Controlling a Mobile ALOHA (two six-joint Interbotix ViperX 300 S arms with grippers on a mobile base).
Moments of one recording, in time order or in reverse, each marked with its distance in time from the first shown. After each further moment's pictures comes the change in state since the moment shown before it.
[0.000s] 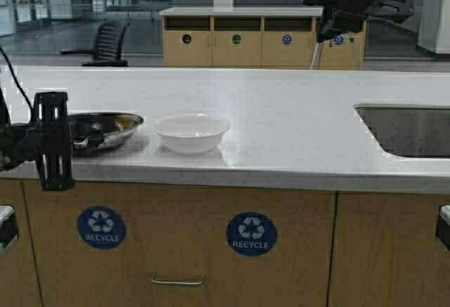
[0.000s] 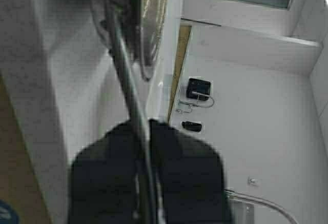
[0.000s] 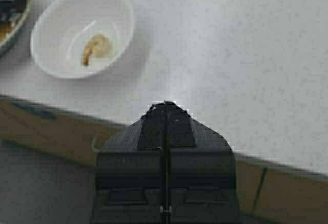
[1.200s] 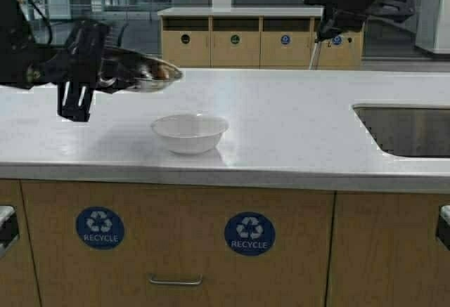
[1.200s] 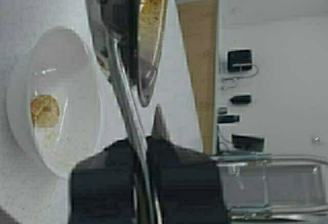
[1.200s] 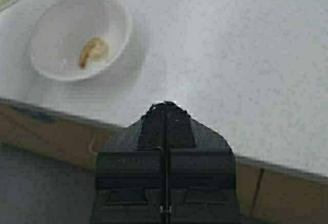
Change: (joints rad) left arm -0.164 -0.445 0.072 -0.135 0.342 0.209; right arm 0.002 0.000 0.002 0.000 -0.009 0.000
